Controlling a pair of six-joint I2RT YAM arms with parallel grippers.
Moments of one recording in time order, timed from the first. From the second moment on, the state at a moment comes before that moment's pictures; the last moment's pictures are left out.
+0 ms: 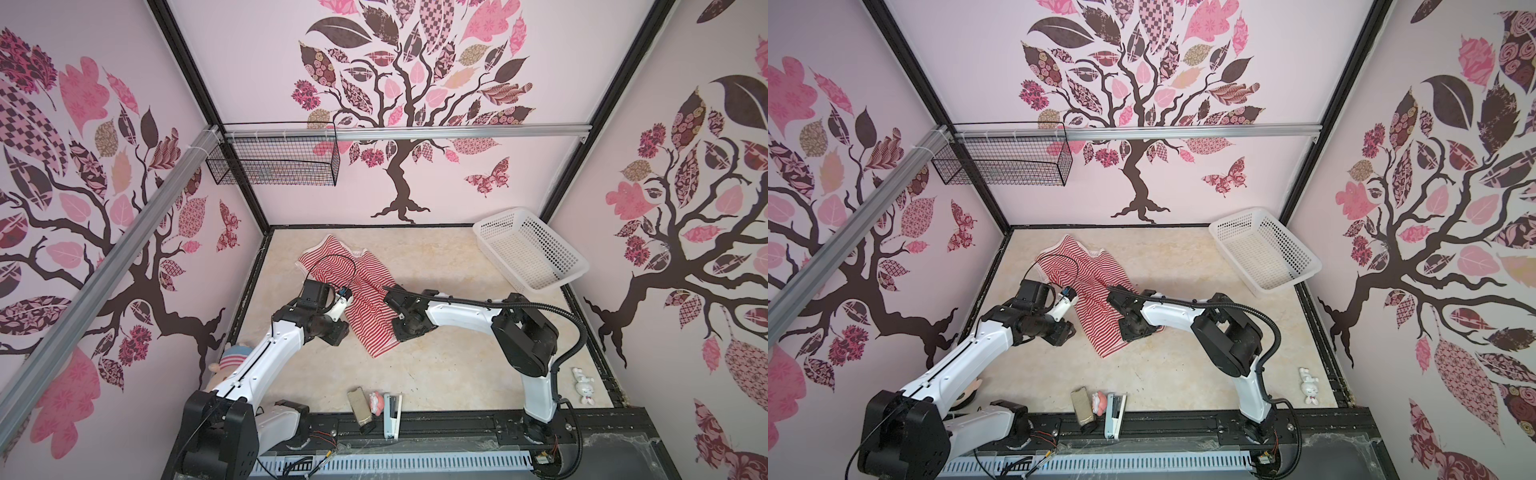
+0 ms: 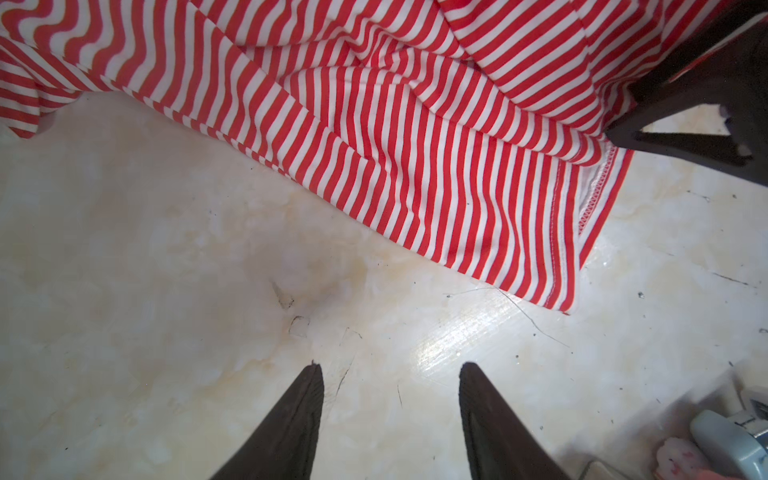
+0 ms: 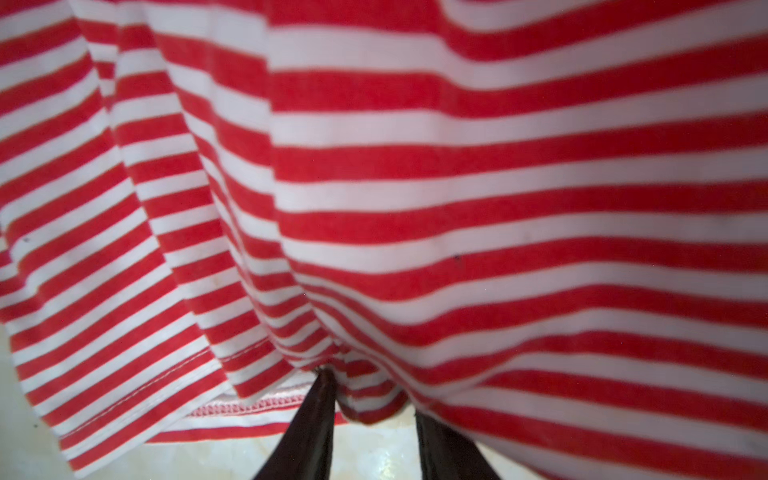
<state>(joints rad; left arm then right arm) -0.24 1.18 0.77 -0.72 0.16 0.31 0.89 1.99 1.36 -0.65 0.05 0.57</state>
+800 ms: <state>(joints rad) -0.25 1.21 0.76 -0.71 0.17 0.31 0.94 1.95 1.42 -0.71 0.08 0.56</state>
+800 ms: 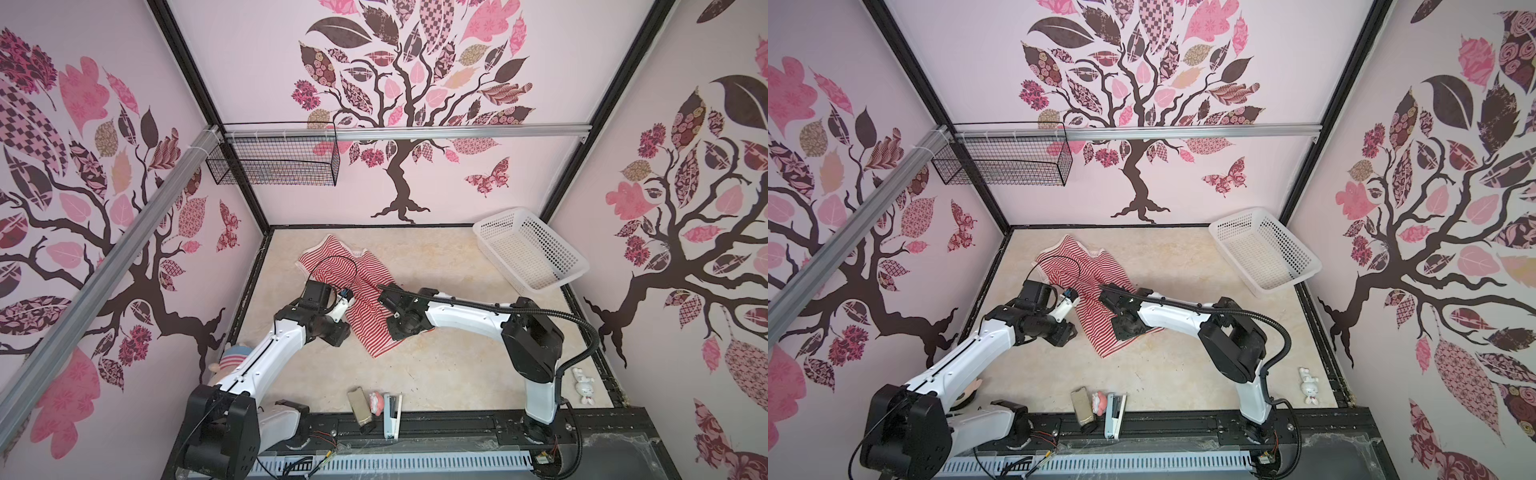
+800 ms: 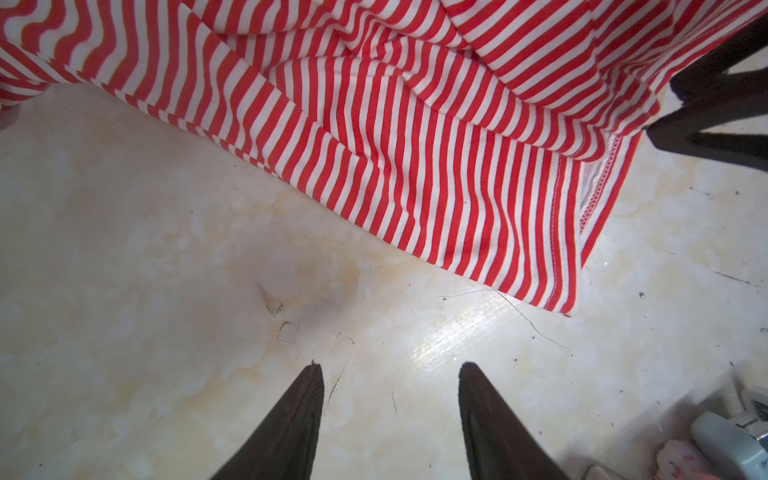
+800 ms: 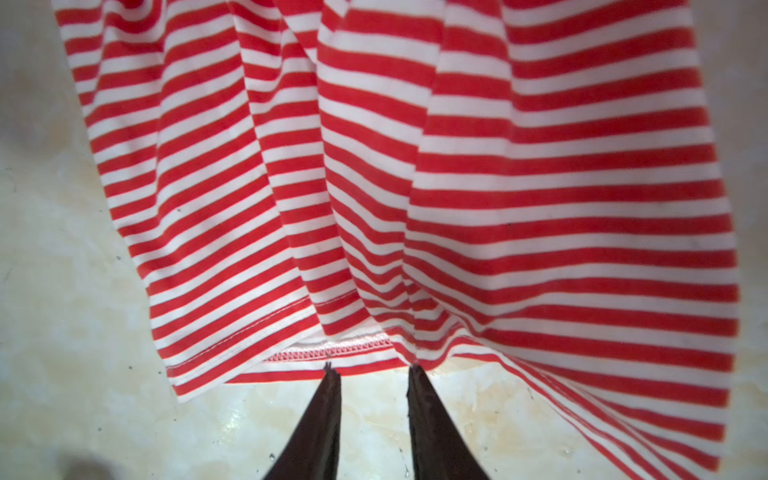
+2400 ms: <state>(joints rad) -0.25 1.23 0.76 -0.70 0.19 0.31 0.95 2.02 1.43 -0.75 0.16 0.55</state>
